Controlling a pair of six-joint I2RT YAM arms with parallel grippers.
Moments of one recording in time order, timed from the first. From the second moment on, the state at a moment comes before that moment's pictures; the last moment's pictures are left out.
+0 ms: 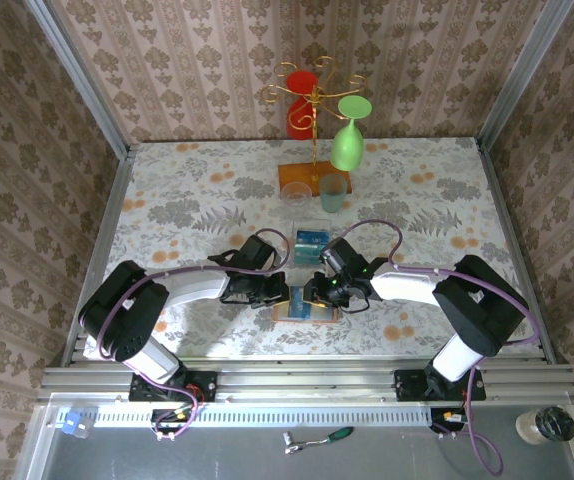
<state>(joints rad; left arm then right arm) -0.76 1.57 0.72 -0.24 0.42 -0.84 0.70 1.61 0.73 -0.13 -0.38 0.94</state>
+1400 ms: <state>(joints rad) -0.76 1.56 0.72 -0.25 0.42 -0.84 0.62 1.49 0.85 -0.45 -0.35 0.66</state>
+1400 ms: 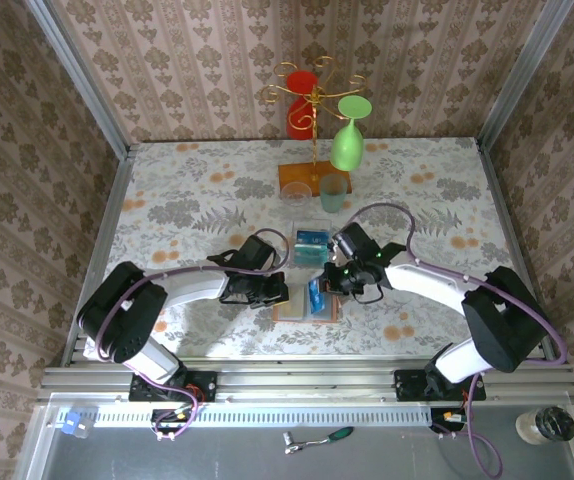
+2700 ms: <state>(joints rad) -0.67 1.28 0.58 -0.31 0.34 -0.84 0.56 2.16 2.11 -1.31 -0.08 -0.79</state>
